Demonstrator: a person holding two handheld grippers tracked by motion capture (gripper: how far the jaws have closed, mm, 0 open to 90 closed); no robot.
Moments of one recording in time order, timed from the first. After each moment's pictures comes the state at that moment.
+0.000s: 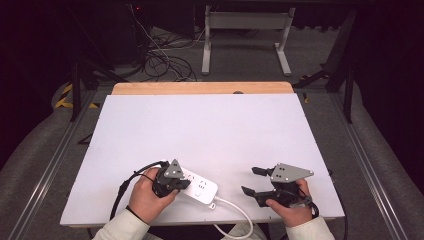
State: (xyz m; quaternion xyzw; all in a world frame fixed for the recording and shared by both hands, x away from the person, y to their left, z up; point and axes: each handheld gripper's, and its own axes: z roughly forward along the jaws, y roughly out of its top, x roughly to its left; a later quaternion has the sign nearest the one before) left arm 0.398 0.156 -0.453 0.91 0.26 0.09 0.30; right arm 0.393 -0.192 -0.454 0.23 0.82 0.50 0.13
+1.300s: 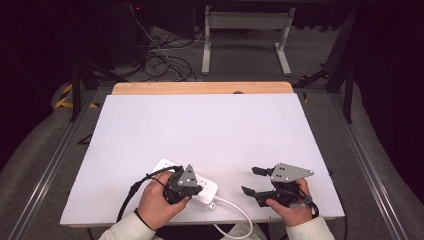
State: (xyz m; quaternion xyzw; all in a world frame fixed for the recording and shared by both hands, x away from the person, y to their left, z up) left arm 0.381 0.121 -0.438 0.93 0.20 0.09 0.30; right arm 0.393 -0.193 -0.454 0.23 0.82 0.50 0.13
